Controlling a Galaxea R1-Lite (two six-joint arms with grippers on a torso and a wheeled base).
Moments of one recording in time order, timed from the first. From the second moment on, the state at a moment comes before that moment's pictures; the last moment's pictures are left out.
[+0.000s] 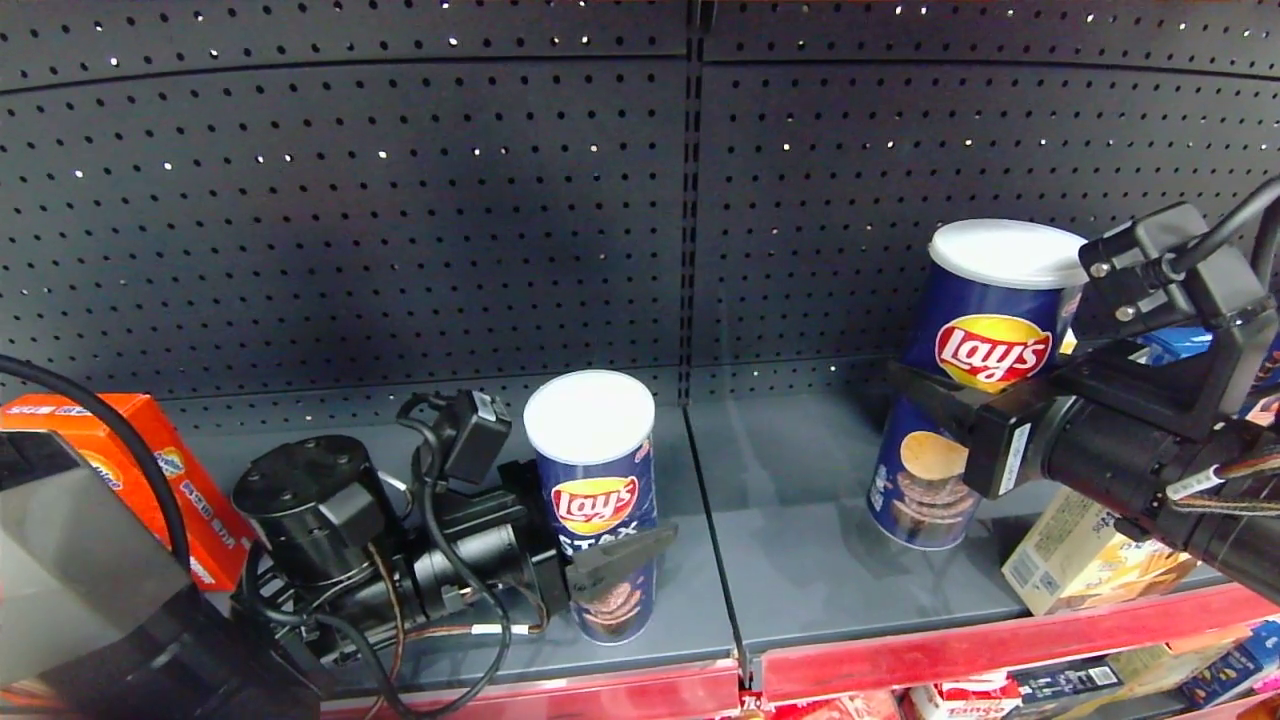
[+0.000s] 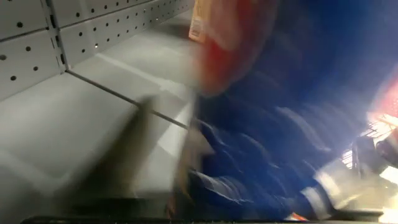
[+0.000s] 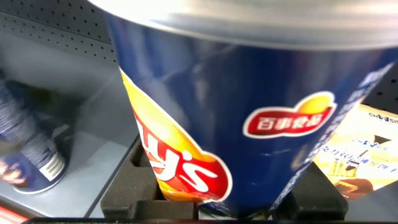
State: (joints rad) left arm -0.47 1.94 -0.42 -1.57 -0.61 -0.17; right arm 0.71 1.36 -0.70 -0.67 -0.29 -0.15
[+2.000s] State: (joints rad) left arm -0.52 1.08 0.00 -0.90 0.27 -0.20; right arm 0.62 1.33 -0.67 -0.69 -0.29 -0.12
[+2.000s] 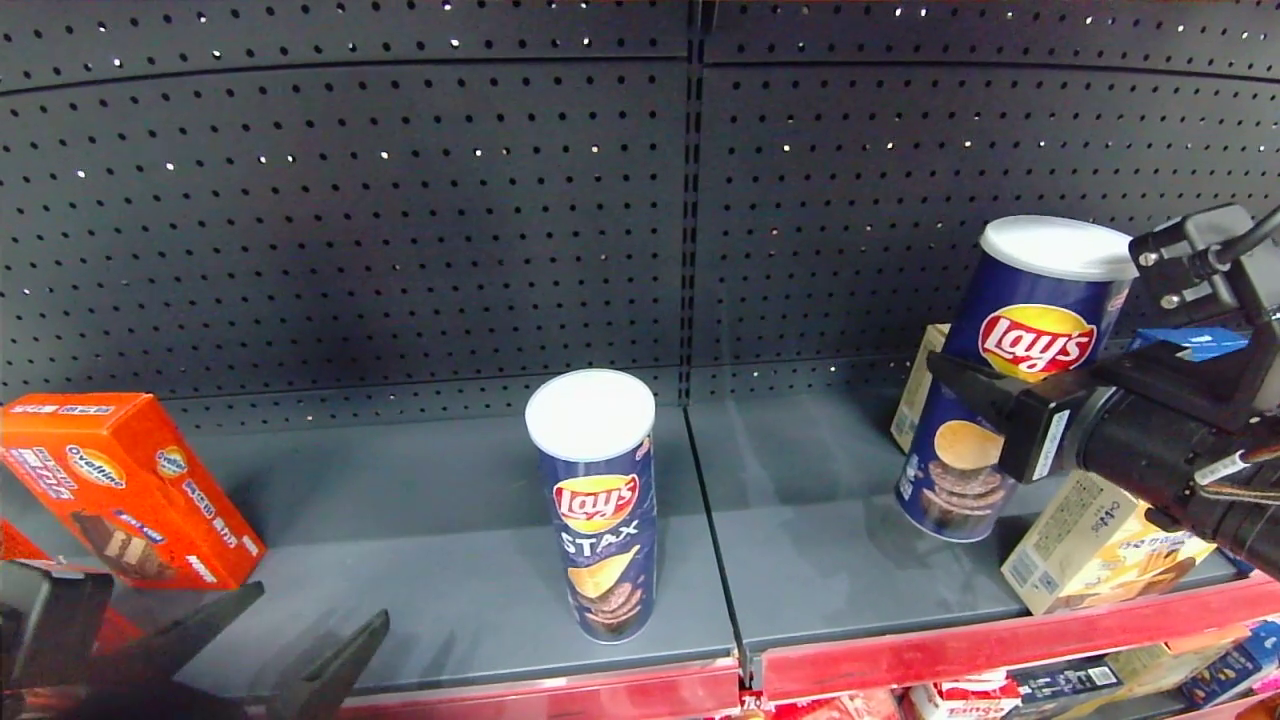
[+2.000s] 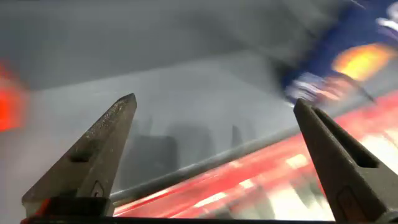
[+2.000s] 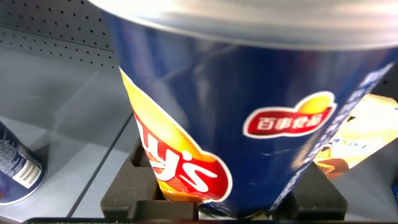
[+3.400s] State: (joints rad) left arm -0.33 0.01 -0.04 0.01 0.23 -0.09; right arm 0.57 1.38 -0.67 -0.72 -0.30 -0.10
